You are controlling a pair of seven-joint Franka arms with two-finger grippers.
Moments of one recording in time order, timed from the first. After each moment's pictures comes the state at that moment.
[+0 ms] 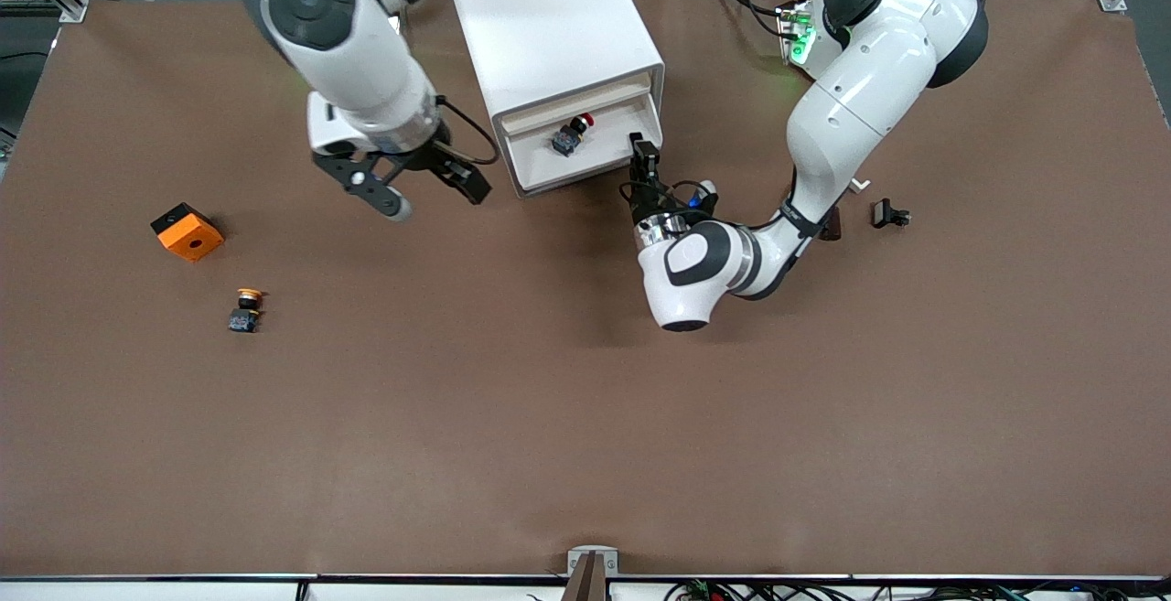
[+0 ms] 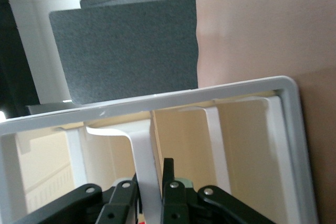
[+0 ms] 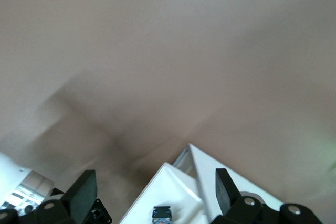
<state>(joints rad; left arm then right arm) -0.24 1.02 -0.44 -1.35 -0.61 1.24 -2.20 0.67 0.18 -0.07 -1.63 0.12 1.77 1.24</state>
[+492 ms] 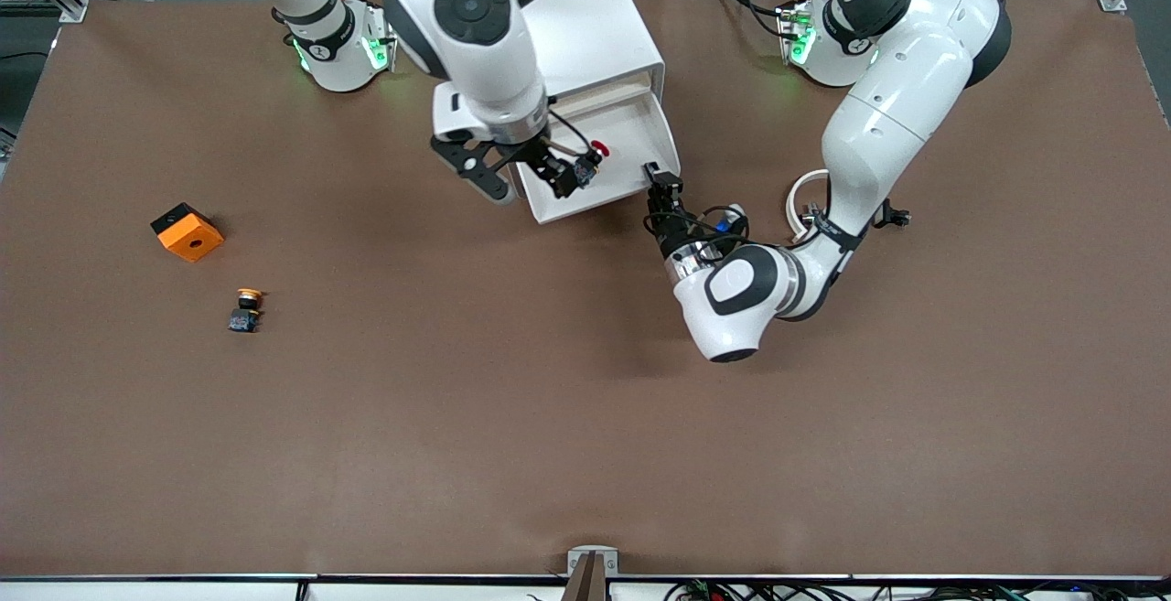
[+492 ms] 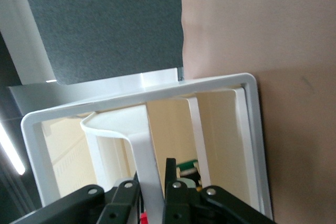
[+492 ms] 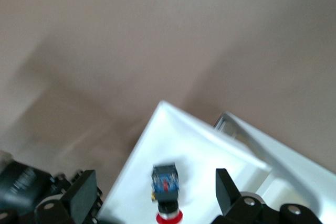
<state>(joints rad) -0.16 1.02 -0.42 -1.29 -0.61 1.25 -2.20 0.85 0.25 -0.07 -1.68 0.12 1.94 1.47</state>
